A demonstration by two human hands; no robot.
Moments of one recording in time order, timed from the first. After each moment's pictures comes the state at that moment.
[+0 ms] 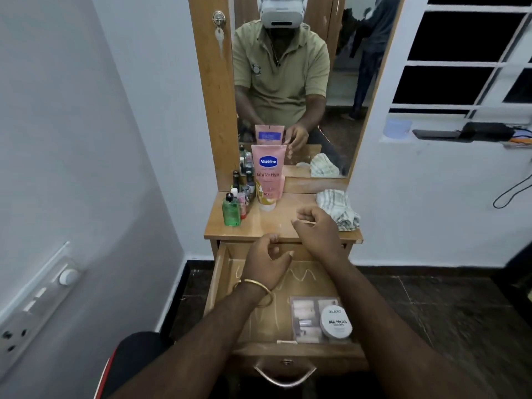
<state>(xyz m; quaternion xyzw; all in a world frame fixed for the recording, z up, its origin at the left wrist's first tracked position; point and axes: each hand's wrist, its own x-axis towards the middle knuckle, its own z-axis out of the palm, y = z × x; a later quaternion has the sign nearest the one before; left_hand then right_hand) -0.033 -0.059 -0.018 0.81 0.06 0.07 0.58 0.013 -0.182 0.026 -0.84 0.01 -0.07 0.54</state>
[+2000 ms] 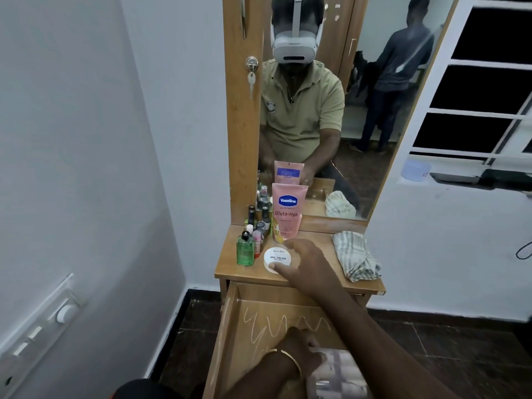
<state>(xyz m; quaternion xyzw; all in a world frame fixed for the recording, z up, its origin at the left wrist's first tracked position) -0.013 -0.102 -0.087 0.85 -0.09 -0.22 0.46 0.052 -0.142 0.023 -0.92 -0.15 -0.06 0.34</state>
